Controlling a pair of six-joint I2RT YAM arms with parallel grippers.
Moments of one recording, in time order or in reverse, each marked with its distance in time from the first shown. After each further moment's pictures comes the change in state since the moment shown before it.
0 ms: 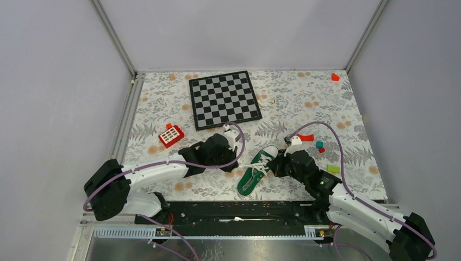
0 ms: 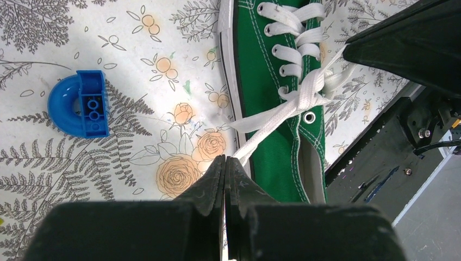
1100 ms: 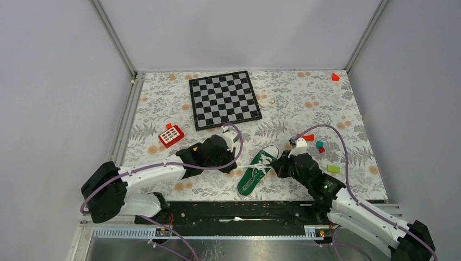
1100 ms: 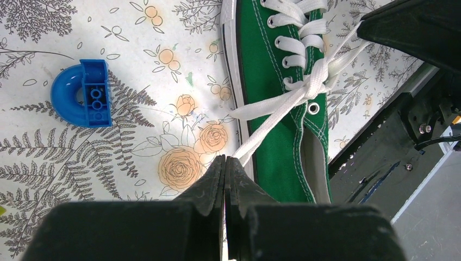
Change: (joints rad) left arm 0.000 -0.032 -0.029 -0.006 -0.003 -0.007; right arm 0.001 -0.101 -0.035 -0.040 0.069 0.011
